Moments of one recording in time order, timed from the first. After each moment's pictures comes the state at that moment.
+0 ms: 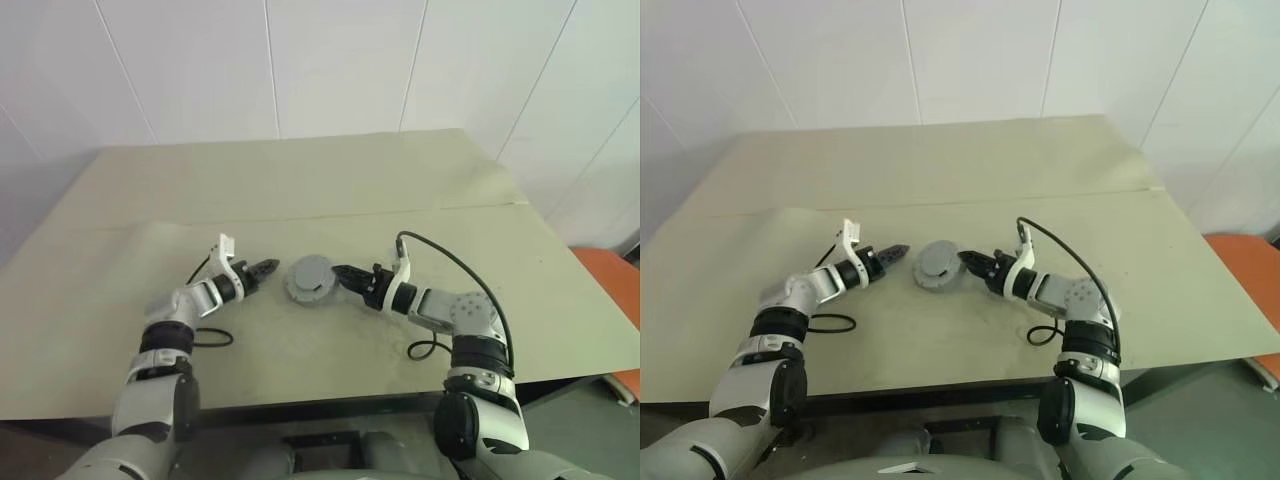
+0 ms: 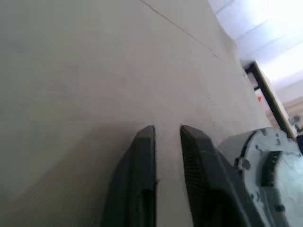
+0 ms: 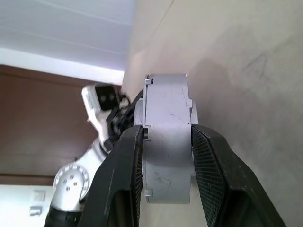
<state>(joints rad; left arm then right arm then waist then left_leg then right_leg) -0.62 0.27 0.32 0.75 -0.51 0.71 -0.71 -0.57 -0.03 -0.51 0.38 0.68 1.28 0.46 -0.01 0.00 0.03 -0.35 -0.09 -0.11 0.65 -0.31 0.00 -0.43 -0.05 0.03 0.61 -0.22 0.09</state>
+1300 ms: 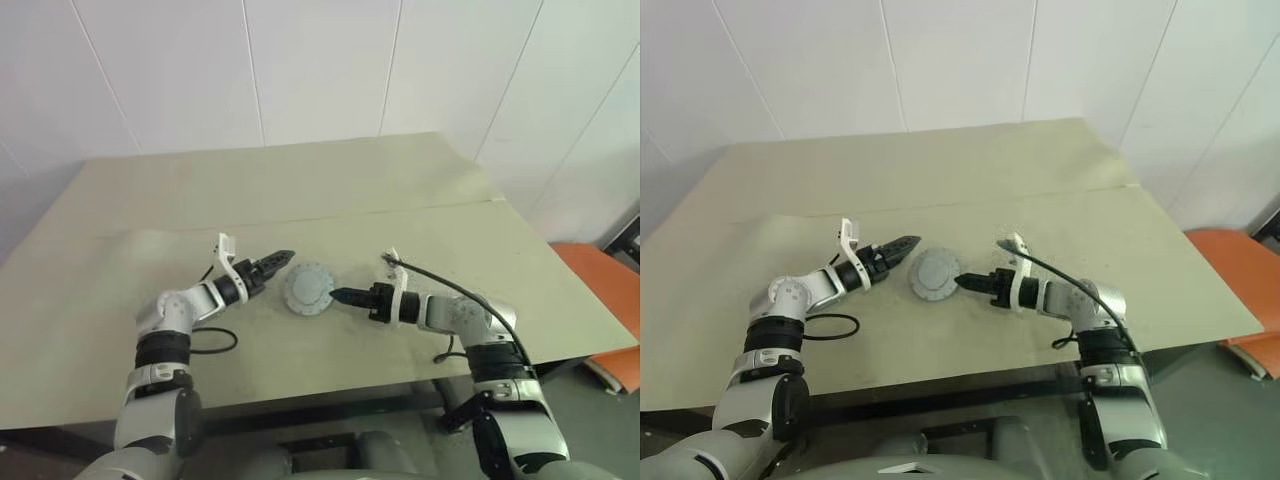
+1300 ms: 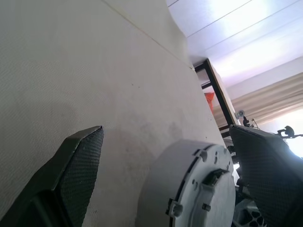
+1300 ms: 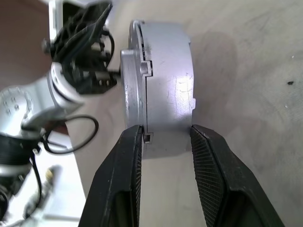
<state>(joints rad) -0.56 0.23 0.35 0.55 -0.66 0.95 -0.65 -0.49 -0.20 -0.12 0.34 0.66 1.14 0.69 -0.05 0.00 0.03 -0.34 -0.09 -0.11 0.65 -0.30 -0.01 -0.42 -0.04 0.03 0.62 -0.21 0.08</state>
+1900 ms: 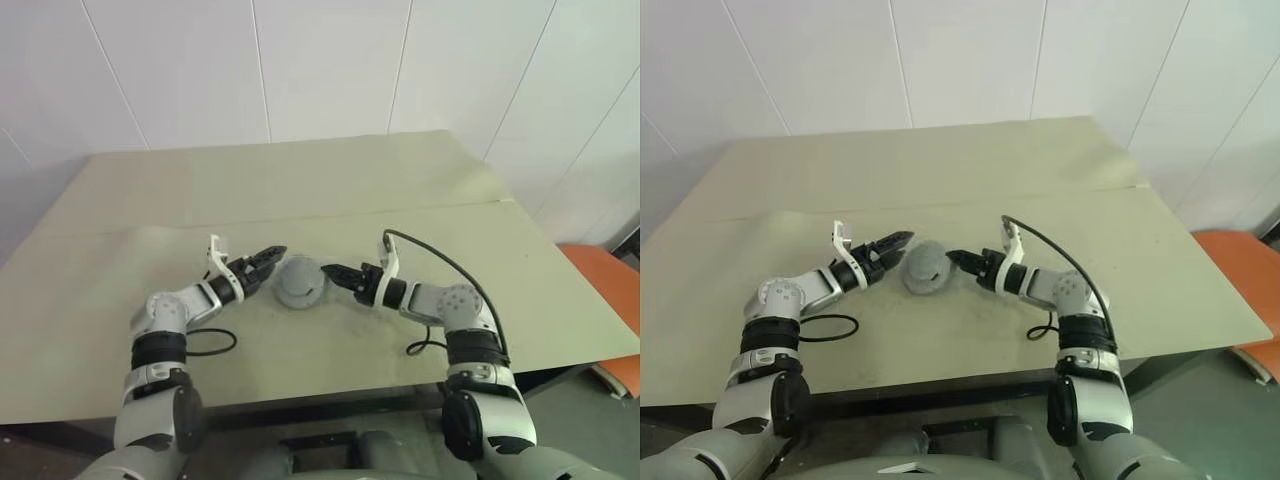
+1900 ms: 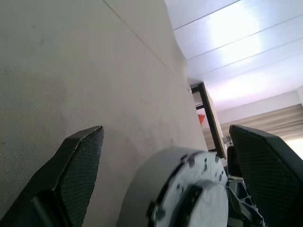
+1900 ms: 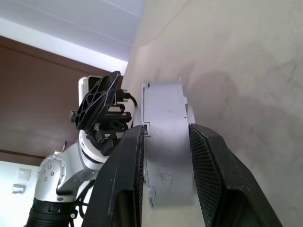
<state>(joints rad) -0.58 0.22 0.46 0.57 -0.75 1.00 -0.58 -0.59 -0.09 -0.32 0.45 0.72 1.15 0.56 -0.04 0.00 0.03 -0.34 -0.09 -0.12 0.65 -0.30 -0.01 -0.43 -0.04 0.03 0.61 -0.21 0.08</state>
